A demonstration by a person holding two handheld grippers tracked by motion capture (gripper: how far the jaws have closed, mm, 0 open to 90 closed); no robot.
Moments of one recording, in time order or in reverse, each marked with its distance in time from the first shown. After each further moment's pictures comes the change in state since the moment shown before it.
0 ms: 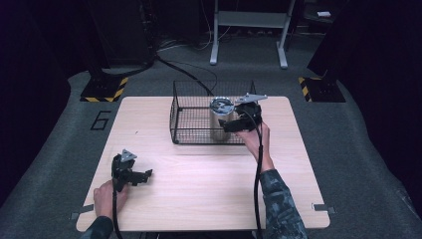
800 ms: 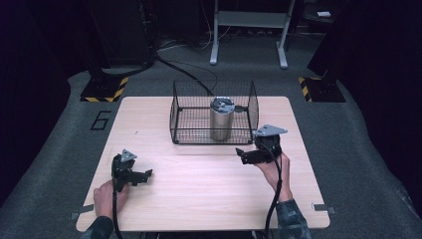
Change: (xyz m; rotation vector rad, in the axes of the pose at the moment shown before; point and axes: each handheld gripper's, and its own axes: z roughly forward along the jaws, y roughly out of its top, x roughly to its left) left arm 0.000 0.000 0.000 0.000 0.000 0.000; right arm 0.009 -0.086 -0.058 0.045 -0.055 -0.022
